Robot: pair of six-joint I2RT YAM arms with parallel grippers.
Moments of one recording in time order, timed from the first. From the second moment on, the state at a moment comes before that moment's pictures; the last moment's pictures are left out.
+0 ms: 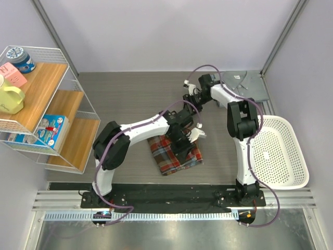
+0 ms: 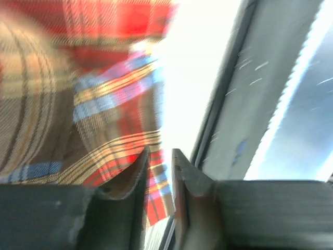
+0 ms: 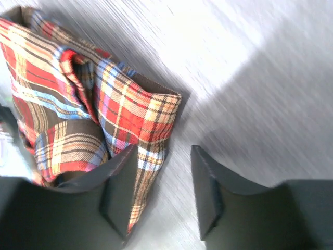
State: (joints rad) left arm -0.90 2.00 1.50 -0.91 0.58 0.26; right arm 0.24 2.30 1.79 -0.77 -0.74 -0.14
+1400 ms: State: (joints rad) left arm -0.41 1.75 1.29 -1.13 0.77 0.46; right arm 0.20 2.27 1.81 -1.13 -0.58 -0.45
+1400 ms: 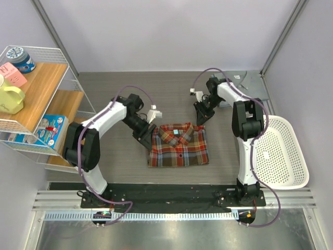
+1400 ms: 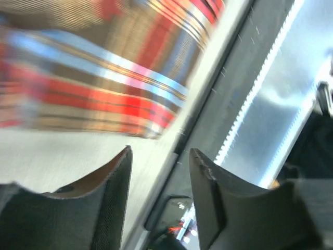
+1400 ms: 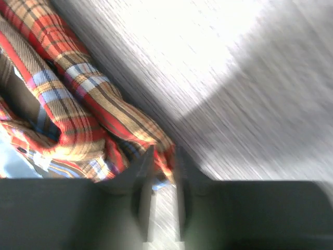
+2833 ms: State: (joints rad) left arm -0.25 2.12 1.62 -0.93 0.59 0.44; right arm 0.11 2.22 1.76 -1.07 -0.61 -0.44
